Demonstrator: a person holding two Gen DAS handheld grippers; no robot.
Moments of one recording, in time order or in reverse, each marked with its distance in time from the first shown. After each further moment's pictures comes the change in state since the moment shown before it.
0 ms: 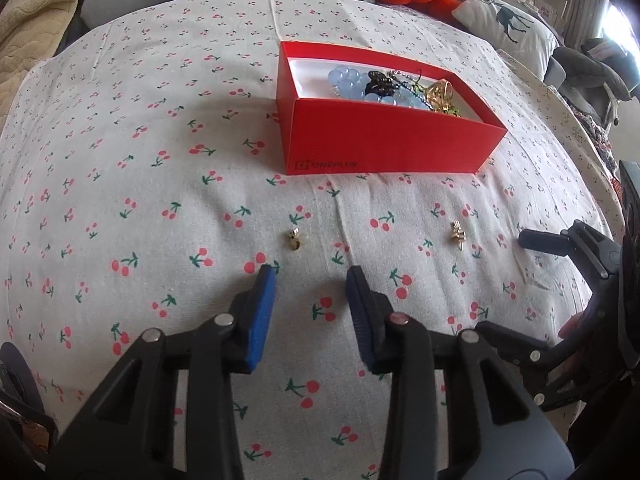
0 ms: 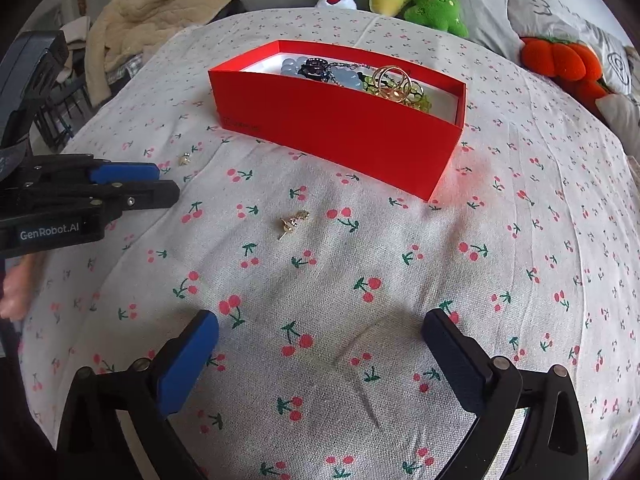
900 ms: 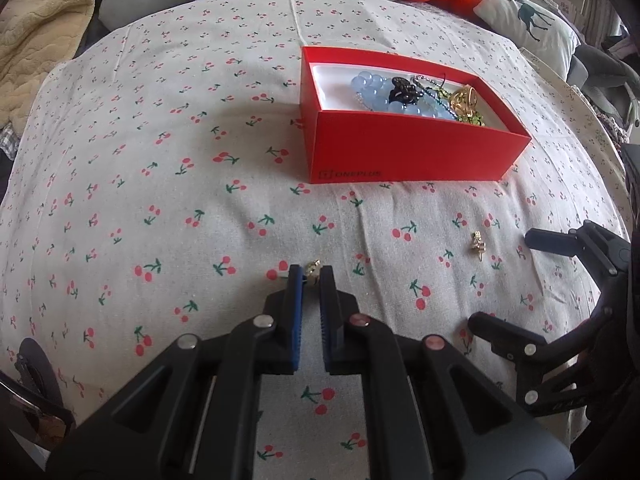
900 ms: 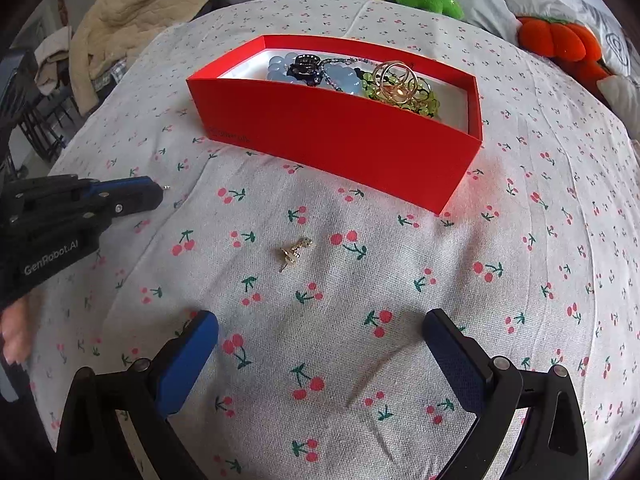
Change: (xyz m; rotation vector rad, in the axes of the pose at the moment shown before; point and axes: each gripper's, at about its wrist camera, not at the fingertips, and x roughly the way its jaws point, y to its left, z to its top) left arm -0.005 -0.002 0.003 -0.015 0.017 0.104; right arm 0.014 0.001 0.025 0.070 0.060 0.012
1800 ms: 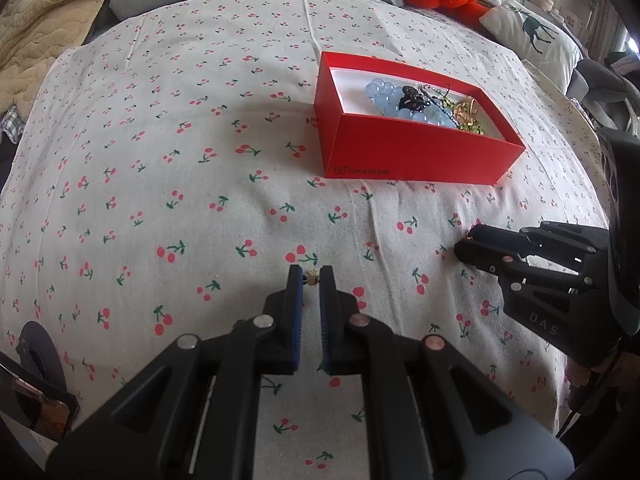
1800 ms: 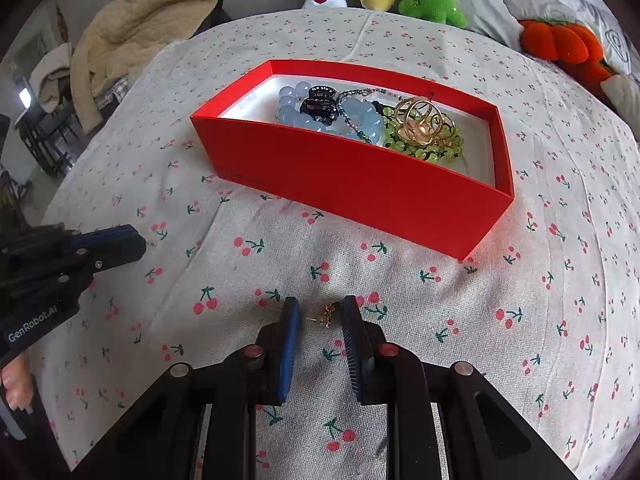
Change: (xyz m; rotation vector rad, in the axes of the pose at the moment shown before) left arm -0.013 0.011 -0.002 -0.042 0.007 -0.021; right arm 0.005 0.004 0.025 0.024 -0.041 0.038
